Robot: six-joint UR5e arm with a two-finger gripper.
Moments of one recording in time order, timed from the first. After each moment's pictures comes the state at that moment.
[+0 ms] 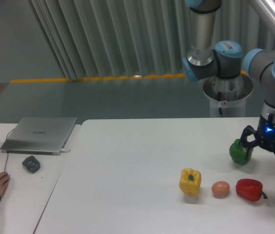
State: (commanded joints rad) arm 2.52 -1.86 -1.56 -1.14 1.34 0.89
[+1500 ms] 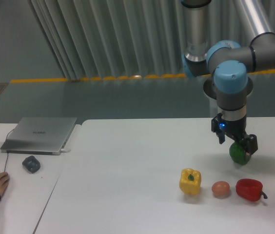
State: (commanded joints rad) arm 2.28 -1.82 -1.62 -1.33 1.75 0.96
